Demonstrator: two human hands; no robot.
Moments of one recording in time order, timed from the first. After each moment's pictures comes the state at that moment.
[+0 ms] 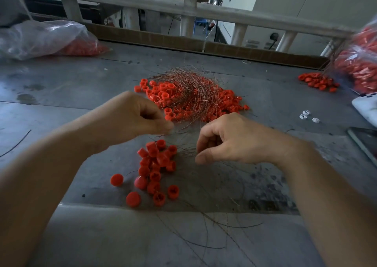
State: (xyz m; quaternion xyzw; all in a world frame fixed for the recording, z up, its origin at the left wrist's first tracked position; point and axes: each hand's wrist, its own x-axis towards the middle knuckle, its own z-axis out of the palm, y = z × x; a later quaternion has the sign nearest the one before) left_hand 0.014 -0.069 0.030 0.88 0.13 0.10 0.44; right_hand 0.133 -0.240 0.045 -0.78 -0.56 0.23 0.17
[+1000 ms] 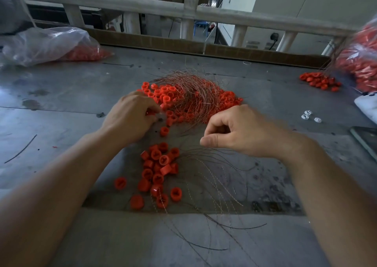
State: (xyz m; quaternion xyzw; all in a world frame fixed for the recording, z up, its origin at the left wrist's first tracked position) left_hand 0.048 -0.034 -0.008 0.94 0.19 0.23 0.15; right_hand 0.143 -0.239 0.046 -0.80 -0.54 0.14 0.21
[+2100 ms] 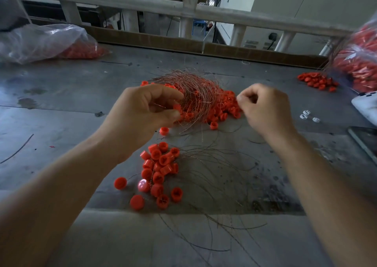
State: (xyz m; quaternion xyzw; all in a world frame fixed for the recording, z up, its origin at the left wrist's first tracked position) left_hand 0.020 -0.085 0.028 0.80 0.12 0.26 0.53; right_hand 0.186 -0.236 0.023 -0.88 -0.31 -0.17 0.32
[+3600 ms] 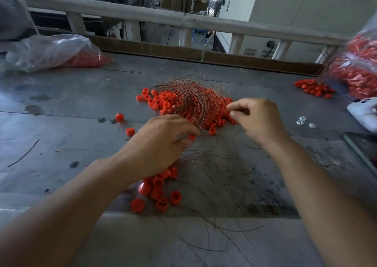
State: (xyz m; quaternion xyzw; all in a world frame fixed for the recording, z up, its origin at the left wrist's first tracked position) left_hand 0.026 -0.107 0.016 0.95 0.01 0.22 0.24; right_hand 0.187 -0.246 0.021 -0.86 -0.36 -0.08 0.35
